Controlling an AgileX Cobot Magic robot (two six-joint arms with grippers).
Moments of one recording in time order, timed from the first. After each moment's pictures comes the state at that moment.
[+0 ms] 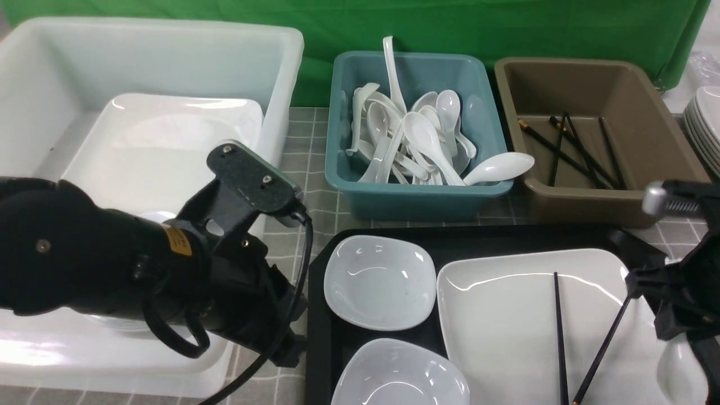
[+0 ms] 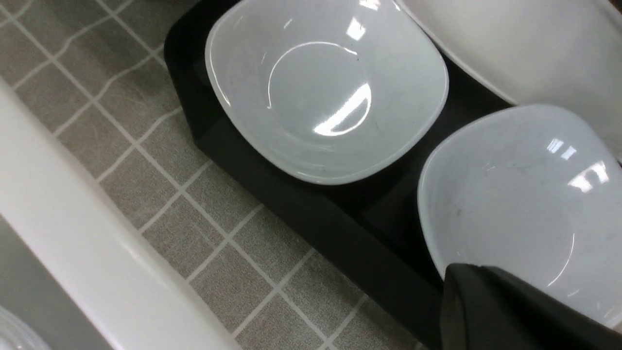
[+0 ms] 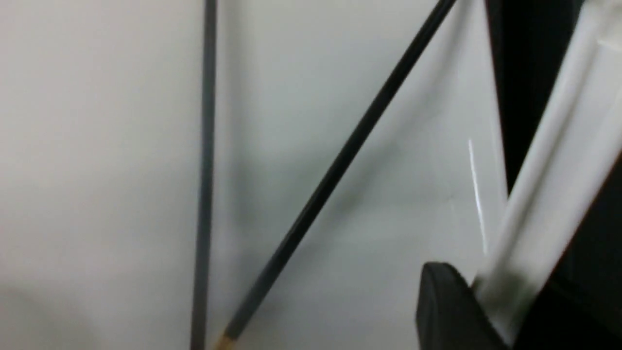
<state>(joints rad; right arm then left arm) 0.13 1.43 -0.93 -0.02 0.84 0.26 -0.56 1.25 -0.81 -0.38 0.57 0.47</state>
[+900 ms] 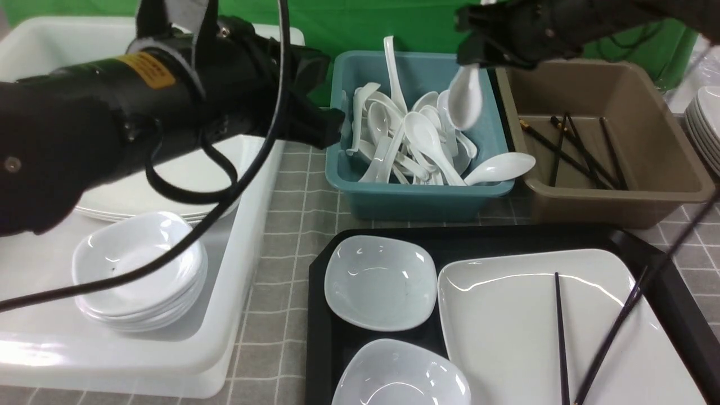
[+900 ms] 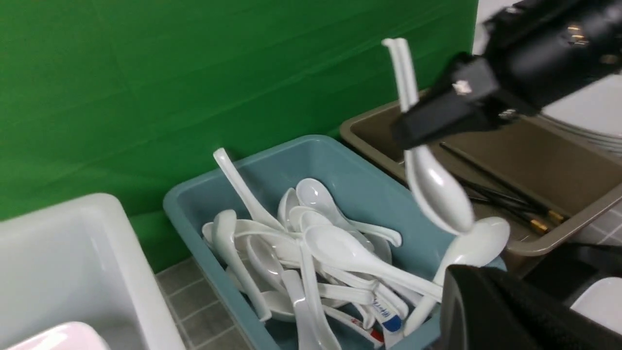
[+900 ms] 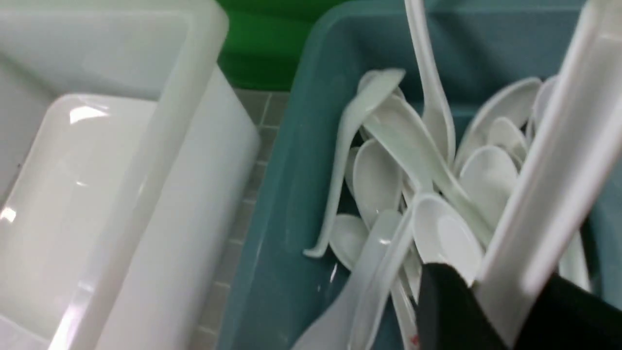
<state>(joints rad) 0.29 2.01 -1.91 0.40 0.58 0.00 -0.56 1.25 -0.98 -0.32 0.05 0.40</state>
